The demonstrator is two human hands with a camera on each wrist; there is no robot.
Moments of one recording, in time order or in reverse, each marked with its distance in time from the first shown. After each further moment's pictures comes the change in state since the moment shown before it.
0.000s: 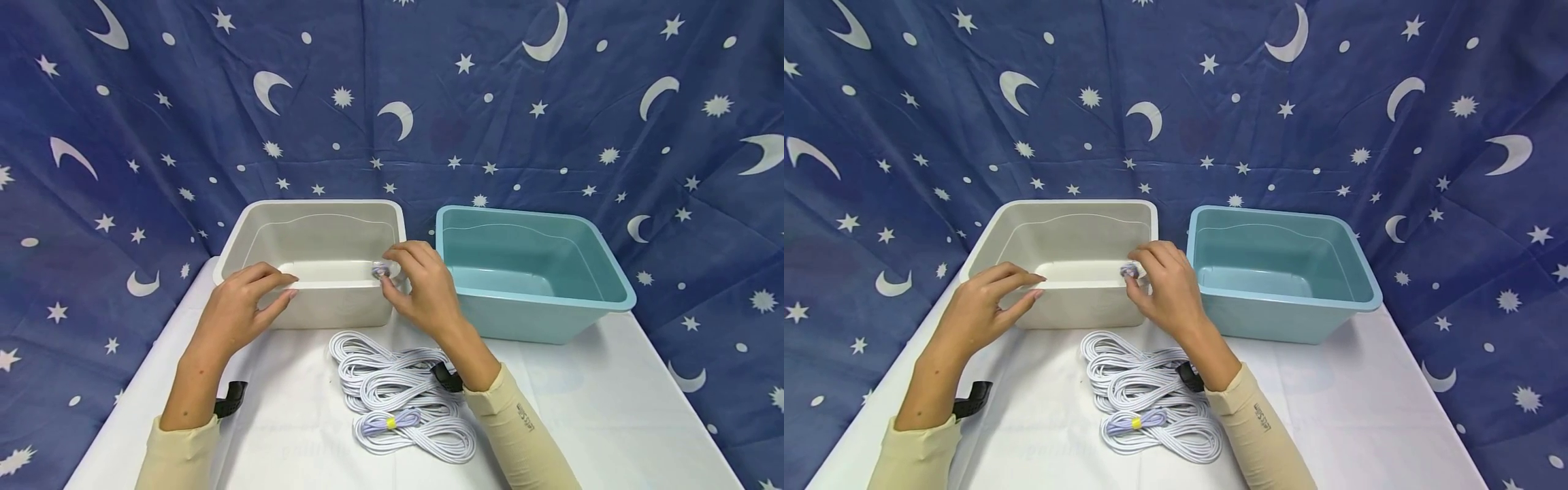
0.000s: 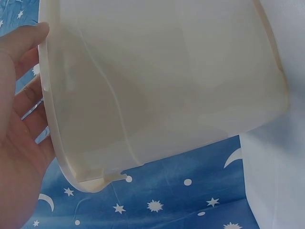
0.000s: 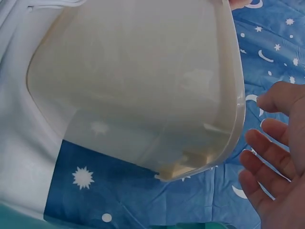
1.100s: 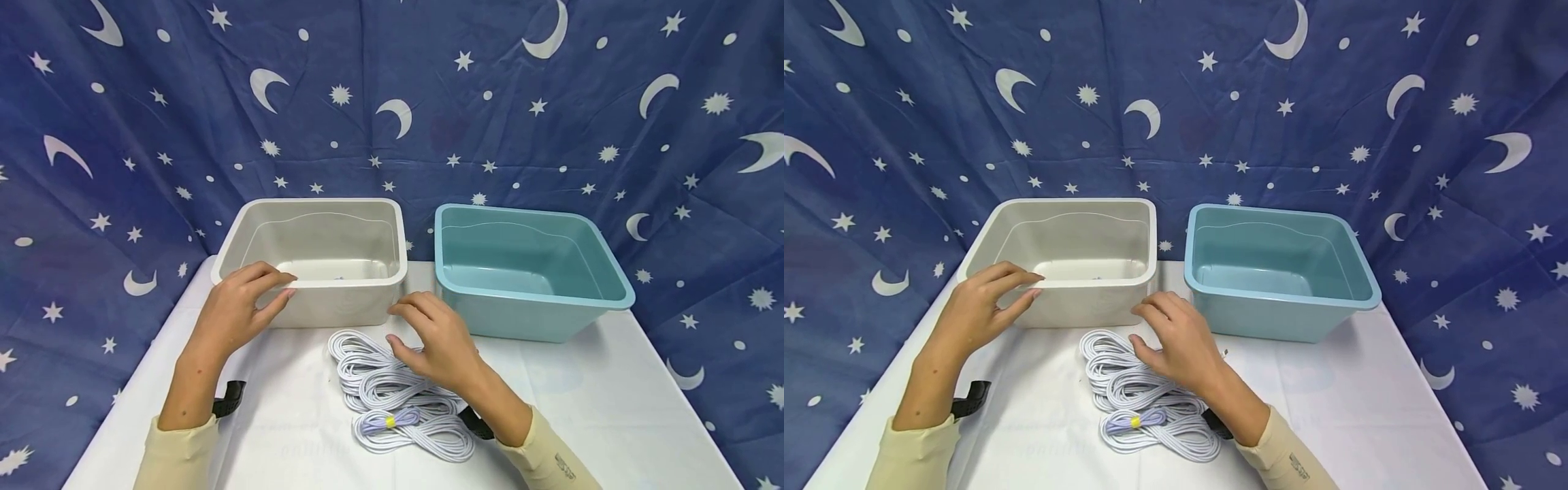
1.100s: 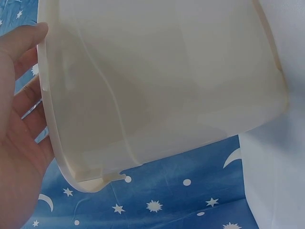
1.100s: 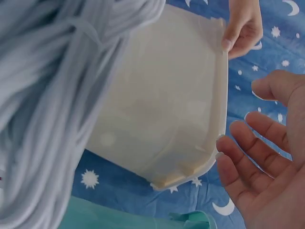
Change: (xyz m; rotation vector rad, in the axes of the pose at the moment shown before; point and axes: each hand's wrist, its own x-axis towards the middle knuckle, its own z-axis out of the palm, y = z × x) left_hand 0.001 -0.001 0.001 -0.008 -0.002 0.006; right_hand -0.062 -0.027 -0.025 -0.017 -0.185 -0.060
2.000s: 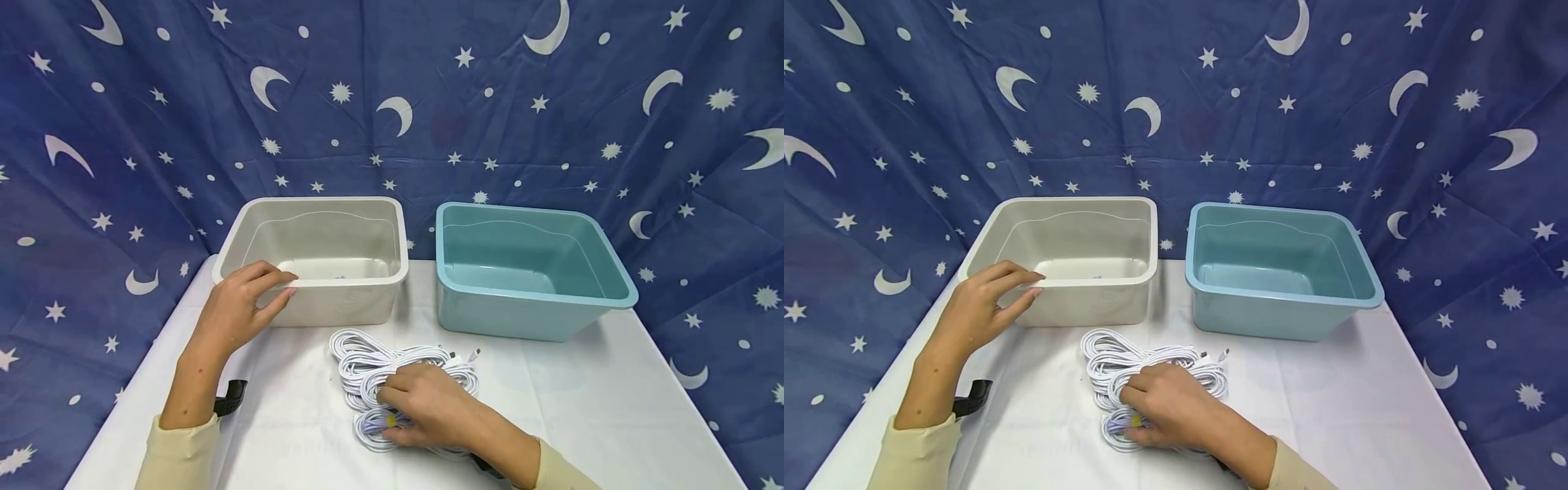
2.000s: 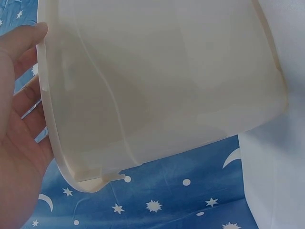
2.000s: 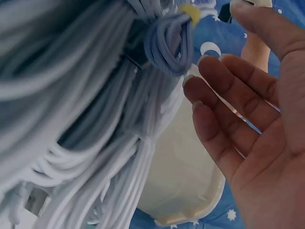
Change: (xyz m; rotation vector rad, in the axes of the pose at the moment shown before) left_hand 0.000 0.000 0.000 -0.008 -0.002 -0.005; right_hand -0.050 -0.030 0.017 -0.067 -0.361 -0.320
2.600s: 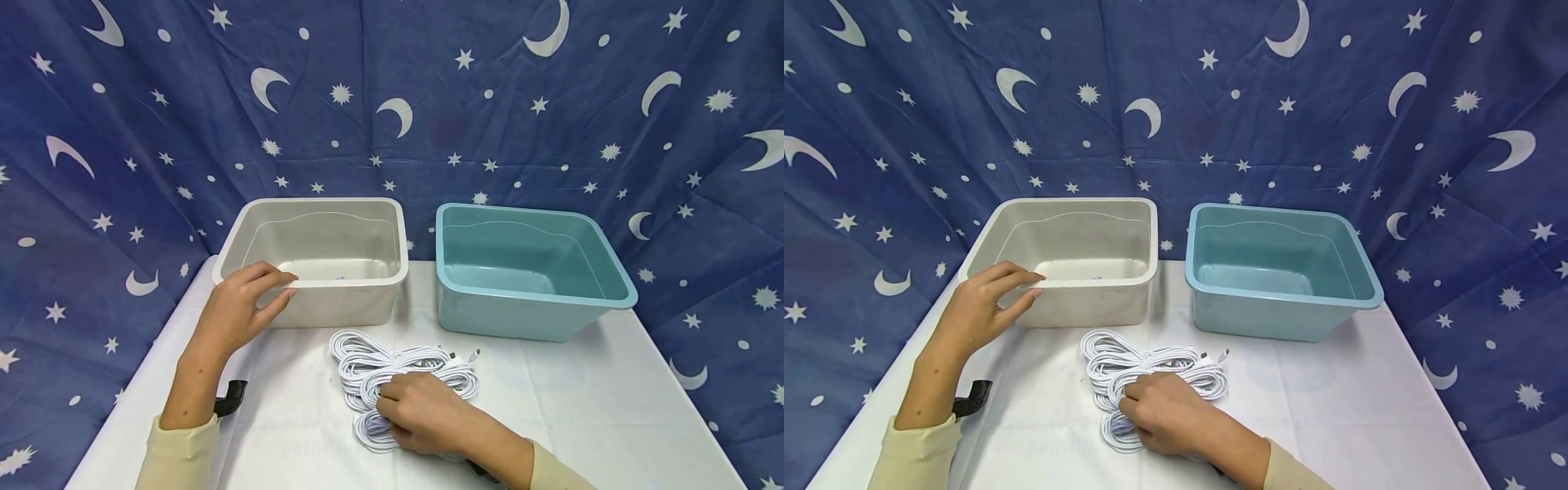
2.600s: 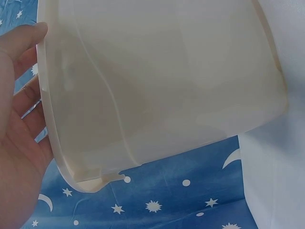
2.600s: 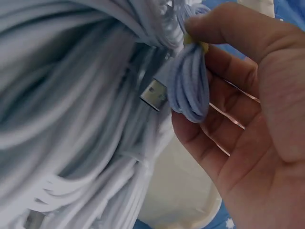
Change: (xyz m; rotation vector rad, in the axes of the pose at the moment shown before) left_hand 0.000 0.001 -0.001 0.001 -0.002 -0.001; right_hand 0.001 -0.007 0.010 -0.080 -0.115 -0.023
